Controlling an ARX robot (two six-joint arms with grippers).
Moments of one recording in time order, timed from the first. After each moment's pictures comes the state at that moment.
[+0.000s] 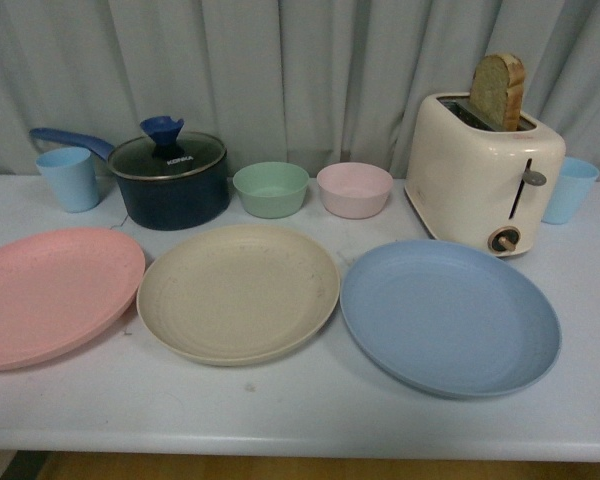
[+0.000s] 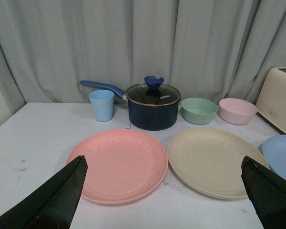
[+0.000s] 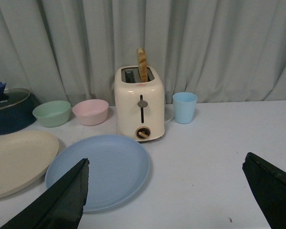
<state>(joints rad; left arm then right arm) 0.00 0.01 0.01 0.00 0.00 -0.01 0.00 0.00 0.01 0.00 0.00 0.00</state>
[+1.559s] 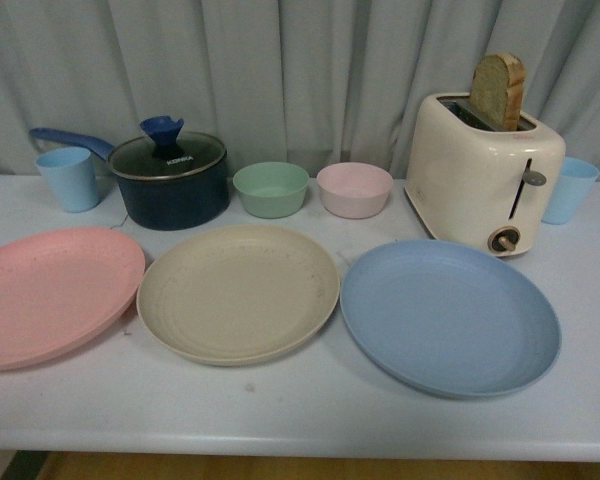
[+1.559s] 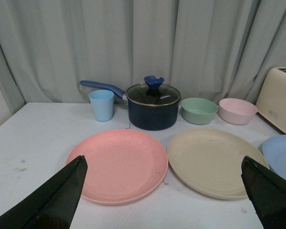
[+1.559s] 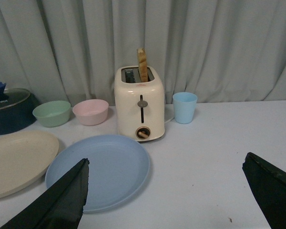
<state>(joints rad) 0.00 0.01 0.01 0.00 0.00 -0.01 0.00 0.00 0.01 0.00 0.00 0.00</state>
